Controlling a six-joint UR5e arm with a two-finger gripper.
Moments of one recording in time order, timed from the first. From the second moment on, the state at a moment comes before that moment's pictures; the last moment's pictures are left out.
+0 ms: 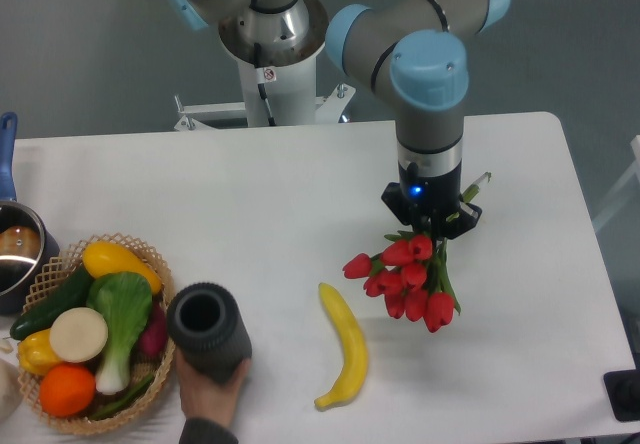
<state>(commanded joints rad) 2.57 -1.86 -1.68 -0.94 1.62 1.08</state>
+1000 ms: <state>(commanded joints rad) 2.57 -1.93 -1.73 -0.84 1.58 1.06</state>
